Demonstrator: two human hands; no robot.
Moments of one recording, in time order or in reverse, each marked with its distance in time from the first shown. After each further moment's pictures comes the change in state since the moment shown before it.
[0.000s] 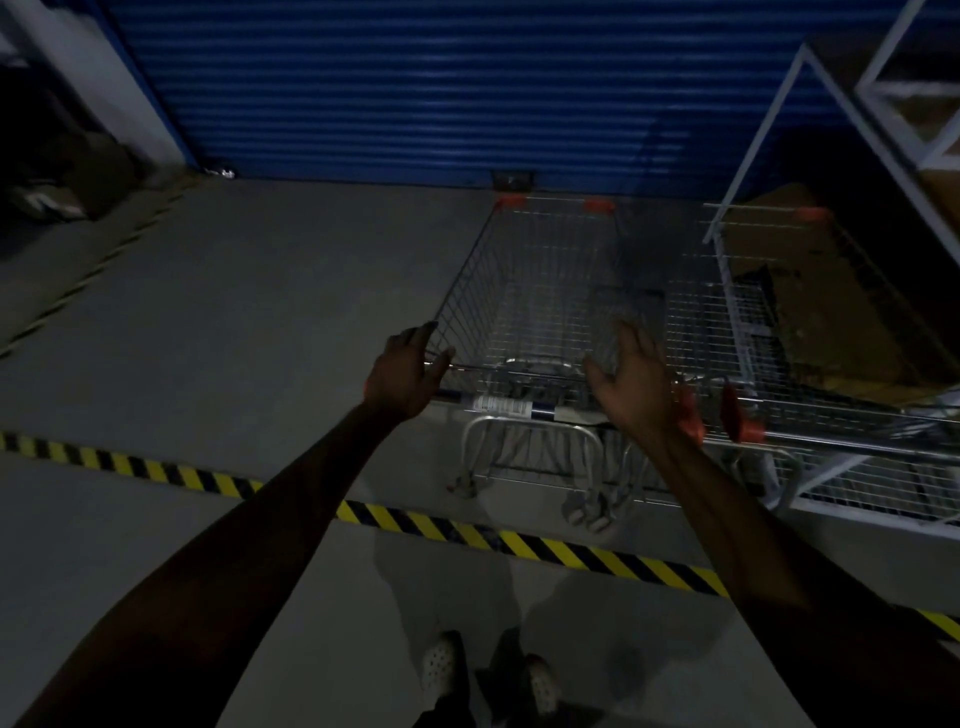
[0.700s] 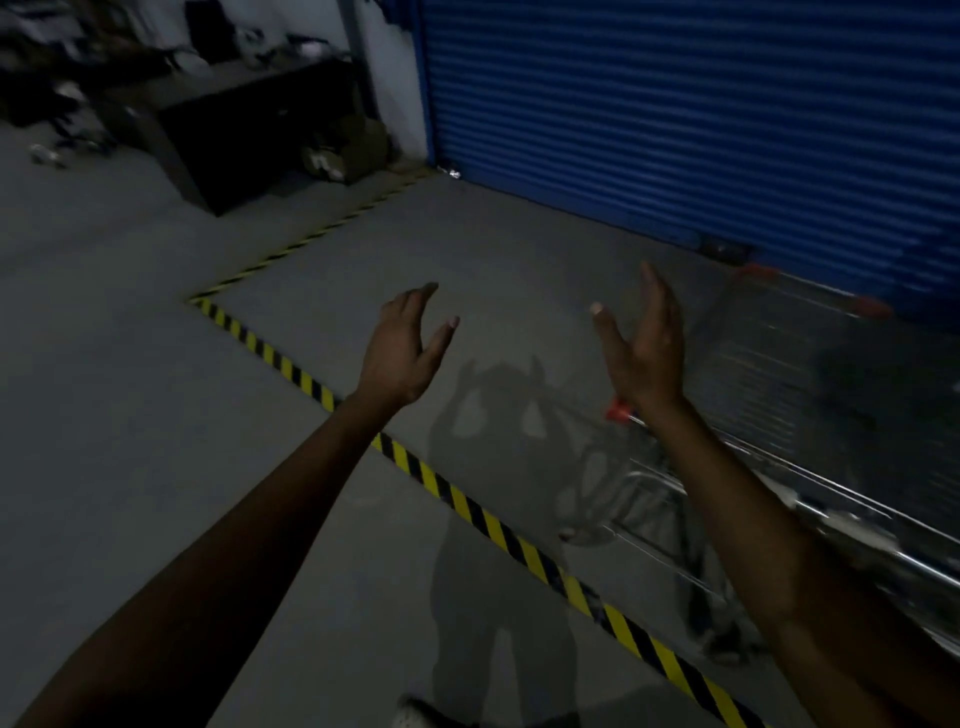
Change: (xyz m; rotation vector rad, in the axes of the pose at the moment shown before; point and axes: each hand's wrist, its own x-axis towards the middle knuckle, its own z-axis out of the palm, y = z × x) left_hand -0.128 -0.208 -0.206 0.004 0.567 -0.151; right_hand 0.004 -0.311 0.152 0.459 -0.058 -0.405
